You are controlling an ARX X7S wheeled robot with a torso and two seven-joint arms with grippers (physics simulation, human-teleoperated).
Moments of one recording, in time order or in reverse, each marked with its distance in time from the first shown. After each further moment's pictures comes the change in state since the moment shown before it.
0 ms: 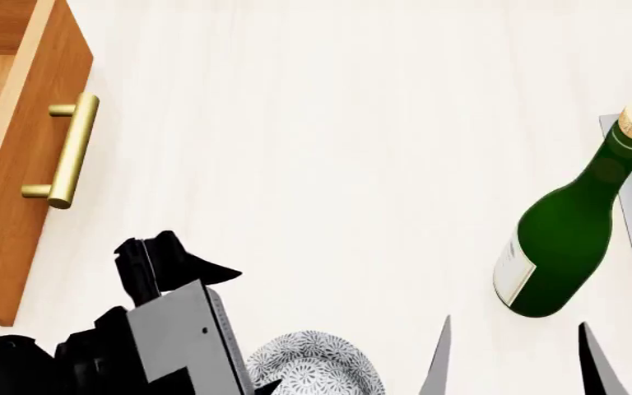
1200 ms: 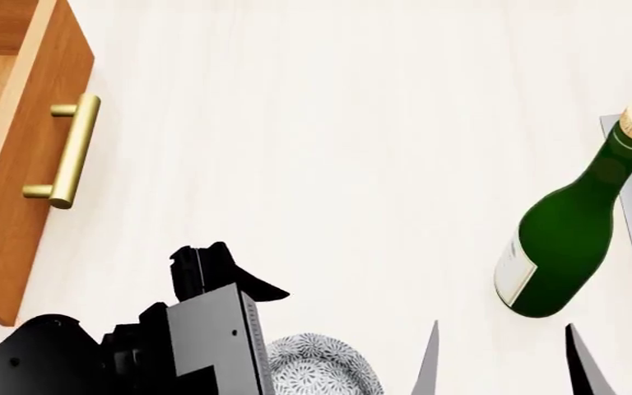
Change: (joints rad) left arm -0.055 0.016 0.050 -0.215 -0.140 0.225 0.053; right arm -0.005 0.029 -0.028 -0.001 0.009 -0.006 0.008
